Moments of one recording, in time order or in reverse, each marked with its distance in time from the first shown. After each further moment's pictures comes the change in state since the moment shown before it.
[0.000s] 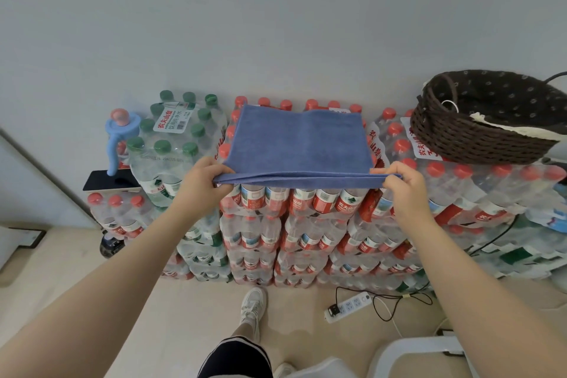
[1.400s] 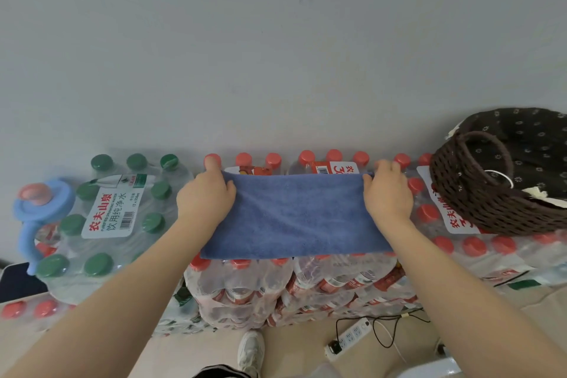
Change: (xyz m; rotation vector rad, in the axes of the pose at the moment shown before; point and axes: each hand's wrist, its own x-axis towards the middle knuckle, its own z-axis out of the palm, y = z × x) left_hand 0.221 -0.006 0.038 0.432 -0.019 -0.171; right_hand 0.193 -0.006 0.083 -0.954 0.162 0.142
